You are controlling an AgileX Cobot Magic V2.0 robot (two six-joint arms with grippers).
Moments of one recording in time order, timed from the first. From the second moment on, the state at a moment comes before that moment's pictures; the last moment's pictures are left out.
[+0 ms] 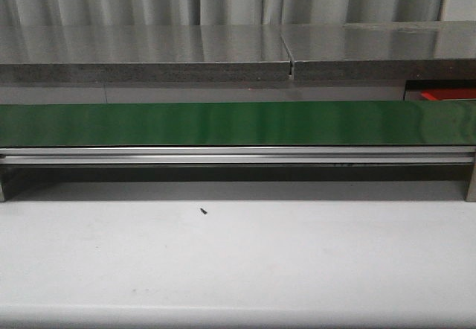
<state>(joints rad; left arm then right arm) 0.10 0.48 -0.59 -0.46 0.66 0.38 -0.09 1.15 -0.98 0.43 0.53 -0.50</state>
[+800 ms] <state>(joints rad) 0.10 0.48 -0.59 -0.46 0.66 0.38 -0.08 0.69 -0.60 0.42 0.51 -0.50</state>
